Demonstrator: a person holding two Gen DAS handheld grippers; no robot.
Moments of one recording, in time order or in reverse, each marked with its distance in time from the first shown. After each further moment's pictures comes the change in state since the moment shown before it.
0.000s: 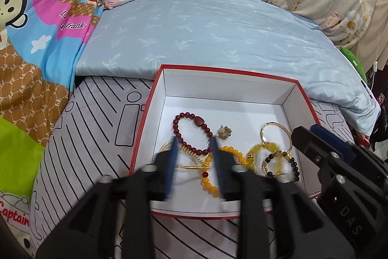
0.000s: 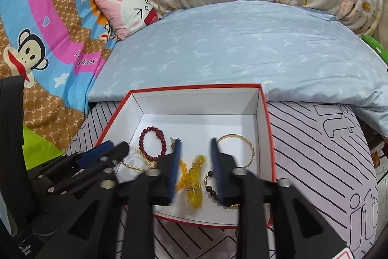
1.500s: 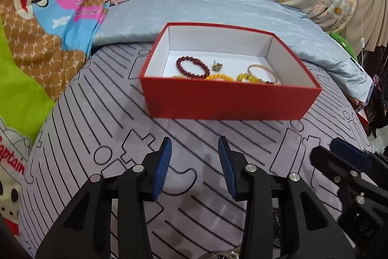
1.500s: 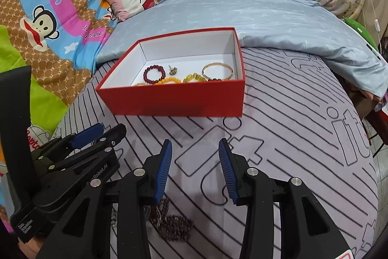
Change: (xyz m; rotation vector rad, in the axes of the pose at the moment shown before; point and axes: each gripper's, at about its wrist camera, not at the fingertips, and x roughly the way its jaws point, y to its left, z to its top) left arm -0.049 0.003 -0.112 0.037 -0.018 -0.001; right arm -0.073 -0.002 -0.116 0.004 0.070 -0.047
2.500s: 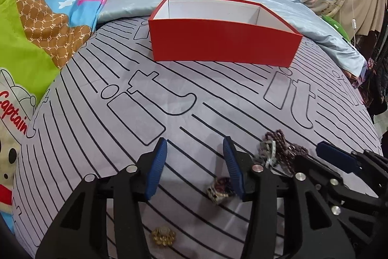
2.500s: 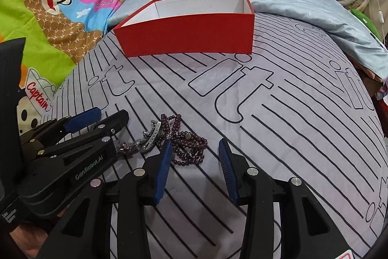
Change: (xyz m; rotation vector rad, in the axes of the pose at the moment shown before) left arm -0.034 0.000 -0.067 0.042 0.059 -0.026; right arm -0.012 0.012 -0.073 -0.056 0.103 0.019
